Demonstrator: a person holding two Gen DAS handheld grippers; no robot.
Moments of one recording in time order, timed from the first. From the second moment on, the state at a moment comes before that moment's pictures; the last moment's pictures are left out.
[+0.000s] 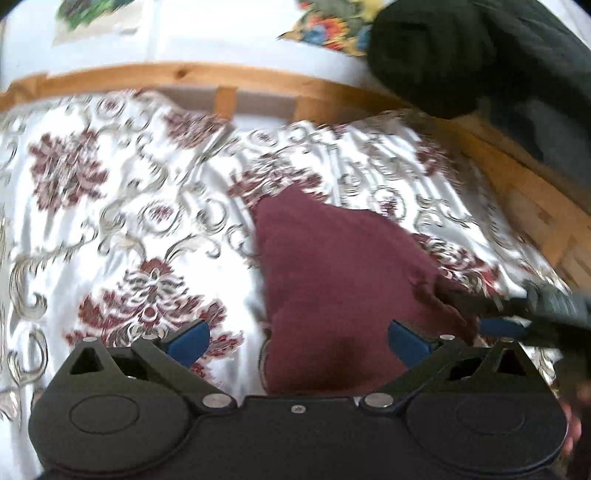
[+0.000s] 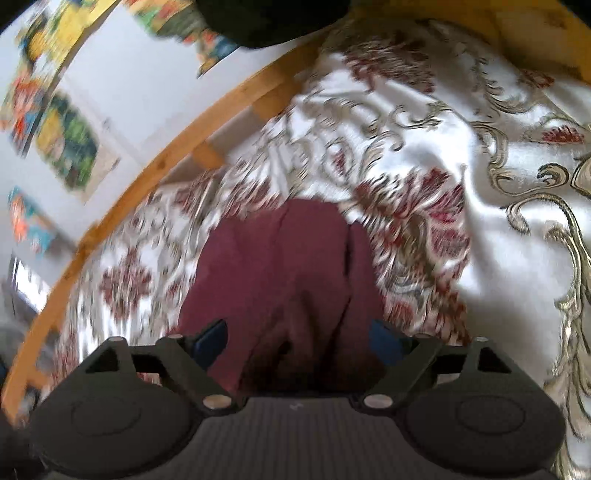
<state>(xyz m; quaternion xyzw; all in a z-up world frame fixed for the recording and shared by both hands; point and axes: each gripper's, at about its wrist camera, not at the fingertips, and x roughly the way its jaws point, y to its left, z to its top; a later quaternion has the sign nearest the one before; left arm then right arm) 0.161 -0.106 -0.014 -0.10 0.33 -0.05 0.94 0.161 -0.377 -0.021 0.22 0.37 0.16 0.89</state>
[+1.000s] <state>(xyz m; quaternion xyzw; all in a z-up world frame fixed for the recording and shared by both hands) 0.189 -0.092 -0.072 -0.15 0.43 -0.04 0.89 0.155 -0.348 -0.033 0.11 0.34 0.04 0.93</state>
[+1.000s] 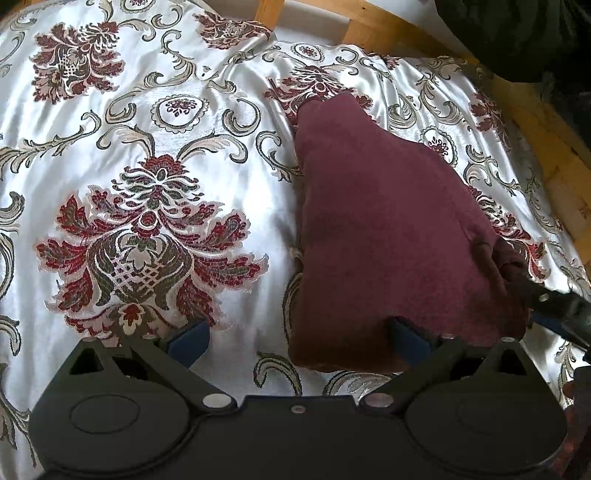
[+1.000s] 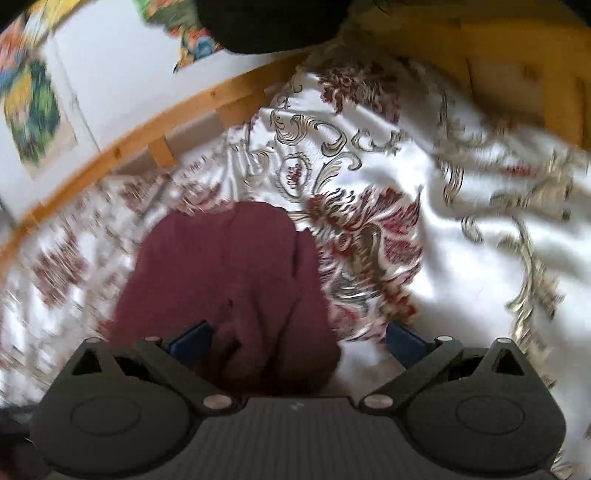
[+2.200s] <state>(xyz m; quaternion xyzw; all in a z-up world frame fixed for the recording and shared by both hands) 0.190 -0.095 -0.073 -0.11 0.43 -0.07 0.90 0.180 -0.345 -0.061 0.04 0.33 0.01 0.94</state>
